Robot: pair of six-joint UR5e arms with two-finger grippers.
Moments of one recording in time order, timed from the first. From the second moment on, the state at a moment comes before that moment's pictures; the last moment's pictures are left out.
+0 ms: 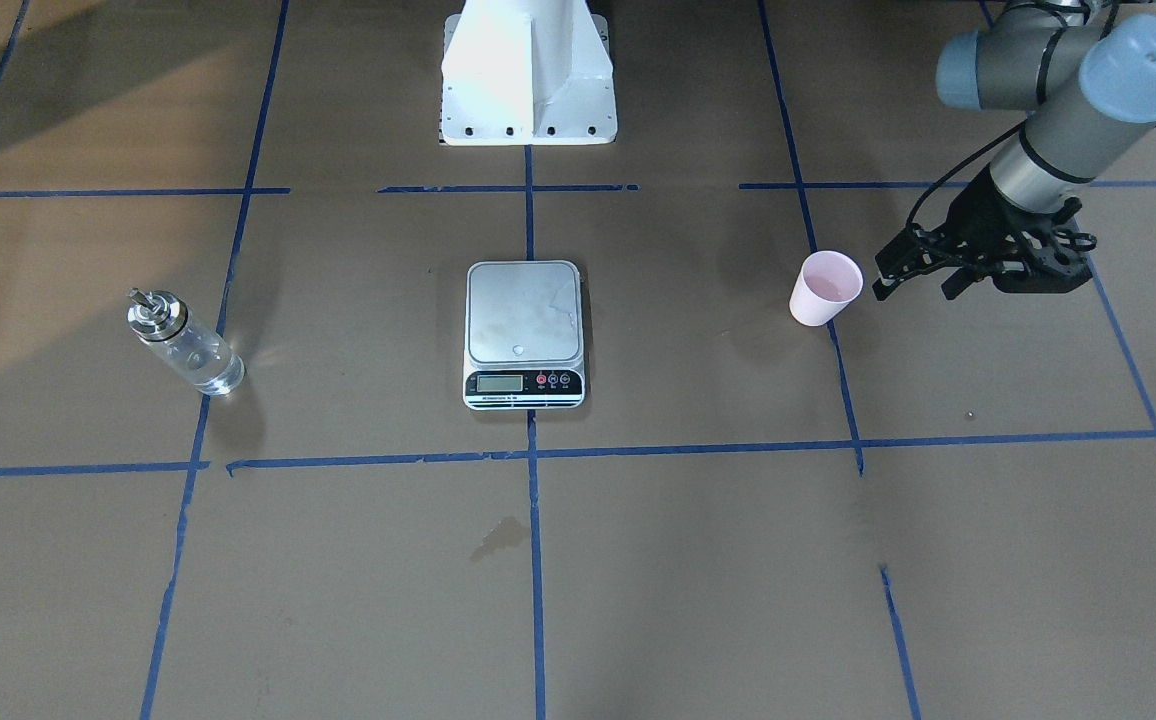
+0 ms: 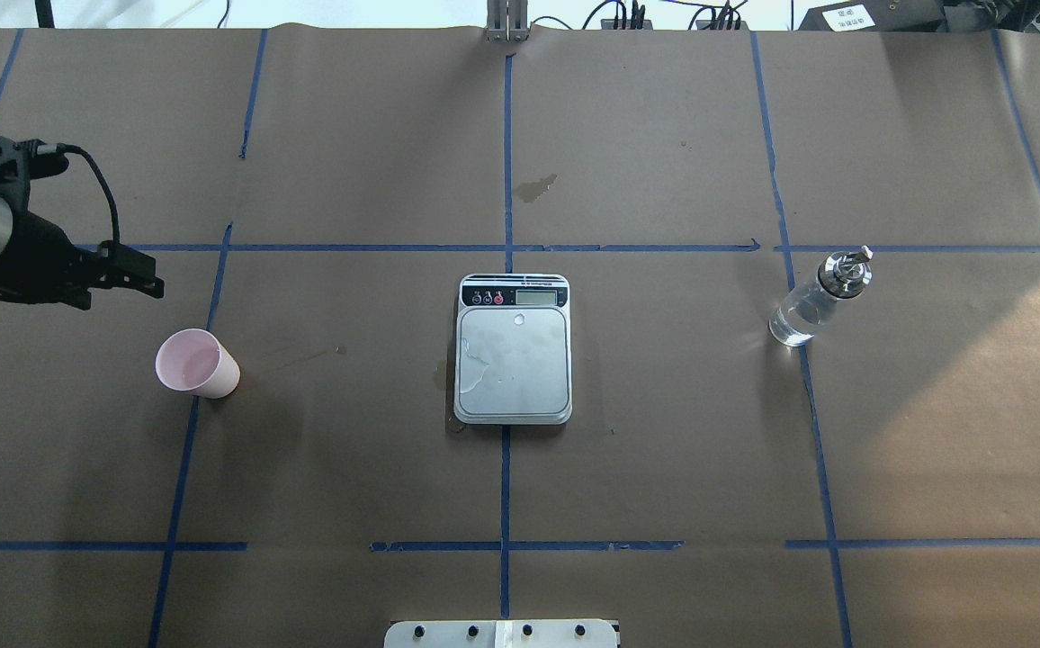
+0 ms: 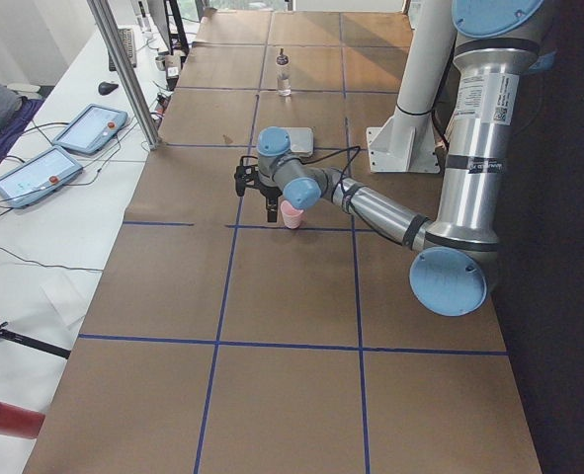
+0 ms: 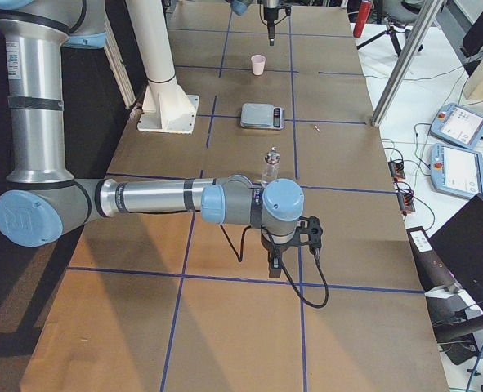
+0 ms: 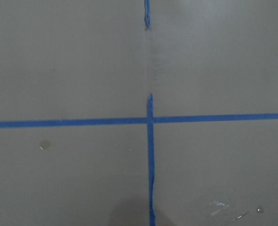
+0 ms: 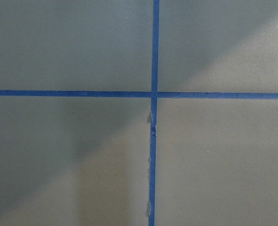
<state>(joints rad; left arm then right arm) -0.89 -1.63 -1.88 -2.00 -2.17 -1.10 1.61 -1.59 1.69 -1.67 2.39 -0.04</state>
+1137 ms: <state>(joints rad) -0.75 -1.61 -1.84 -2.04 -2.12 -1.20 1.61 -1.59 1.70 -1.66 2.40 -0.04</state>
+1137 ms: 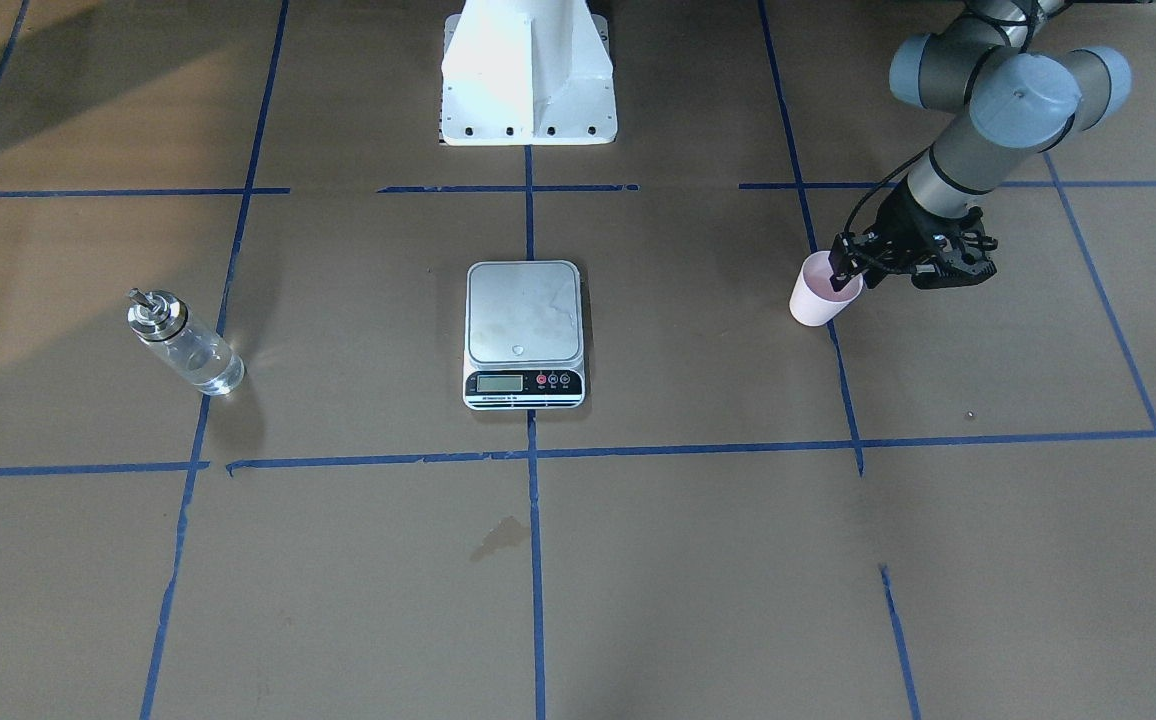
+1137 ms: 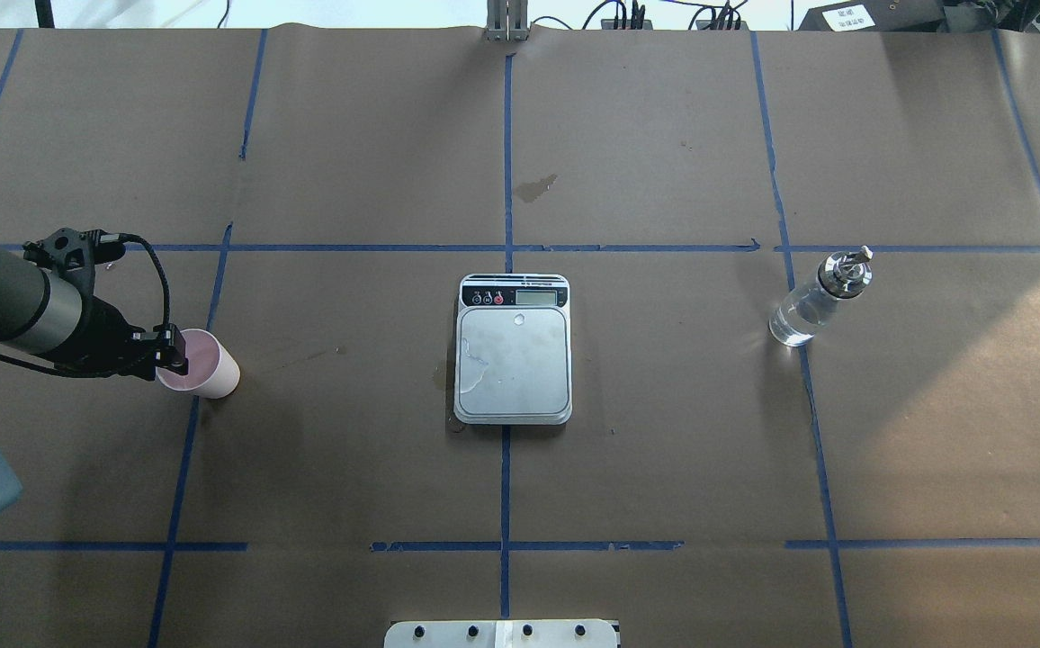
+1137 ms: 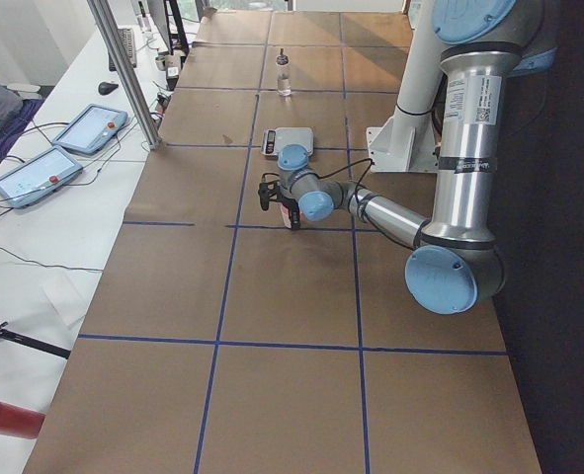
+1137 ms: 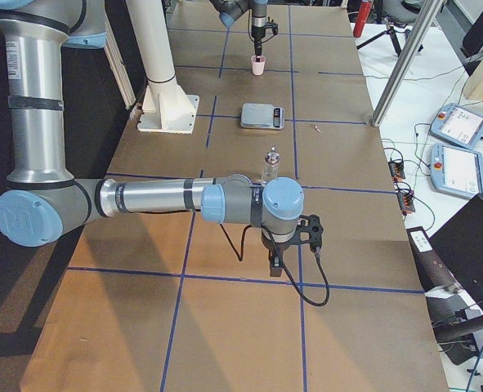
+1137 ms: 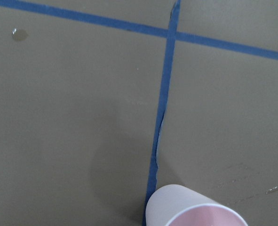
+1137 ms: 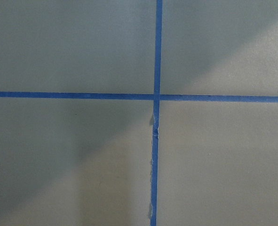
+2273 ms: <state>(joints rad) -0.82 -2.05 -1.98 -1.47 -2.13 -1.33 1.61 -1.59 1.71 -1.66 2.43 -0.04</state>
